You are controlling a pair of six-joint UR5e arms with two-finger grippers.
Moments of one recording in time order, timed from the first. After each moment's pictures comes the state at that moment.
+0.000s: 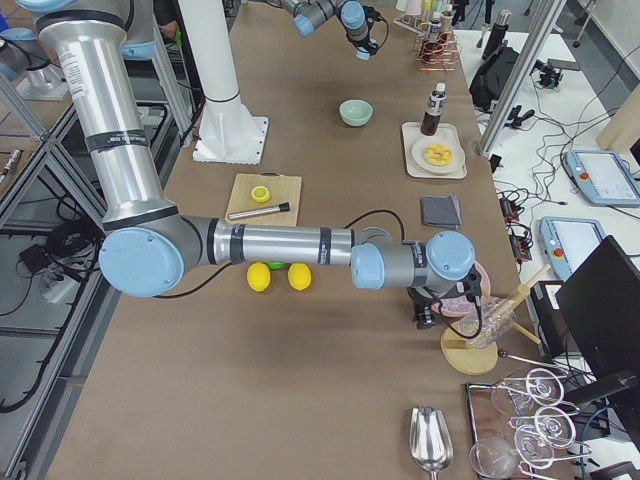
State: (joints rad) left arm -0.68 -2.05 -1.90 -0.99 -1.46 -1.96; right arm 1.55 -1.31 1.31 -1.47 2.51 -0.05
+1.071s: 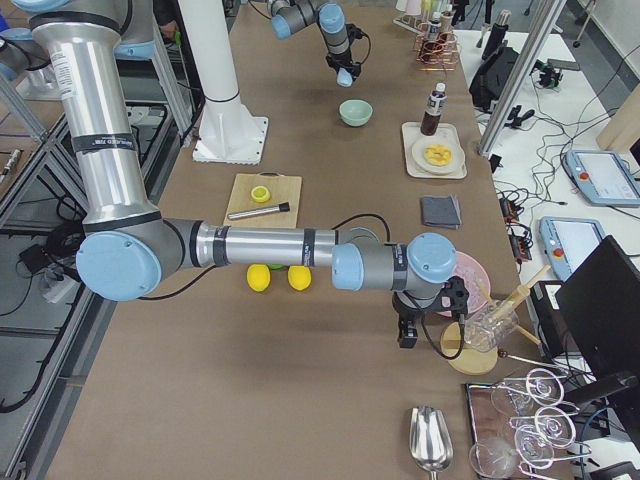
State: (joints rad) left arm -0.51 -2.24 -1.93 -1.01 -1.57 -2.21; right arm 1.58 -1.38 1.40 -1.54 2.39 0.05
